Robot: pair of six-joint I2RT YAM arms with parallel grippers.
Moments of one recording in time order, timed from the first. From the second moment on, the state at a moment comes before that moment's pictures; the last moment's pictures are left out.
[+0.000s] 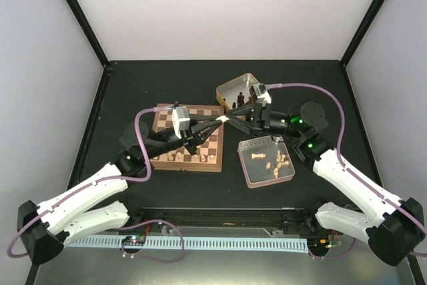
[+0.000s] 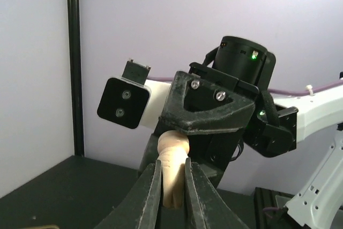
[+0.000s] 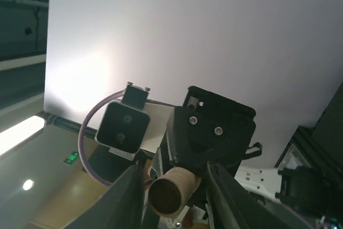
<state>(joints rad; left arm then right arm) -0.81 0.89 0.72 0.46 0.44 -0.18 0.61 1.05 0.82 0.55 -0.87 1.54</state>
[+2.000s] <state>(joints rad) -0.27 1.50 0.99 -1.05 0.07 -0.26 0.43 1.20 0.81 -0.28 -0.43 0.73</state>
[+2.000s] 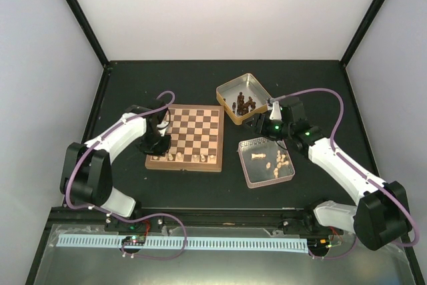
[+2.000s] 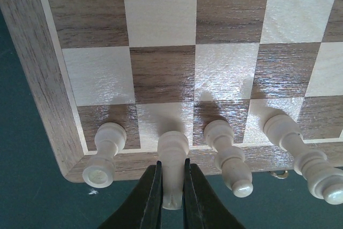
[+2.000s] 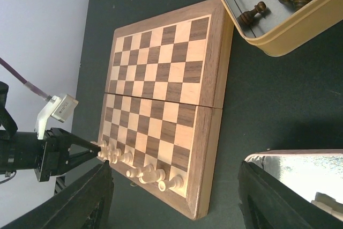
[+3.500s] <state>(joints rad) -0.27 1.12 1.08 -0.95 0.13 -0.32 0.45 1.20 0.79 -0.56 -0.22 0.47</state>
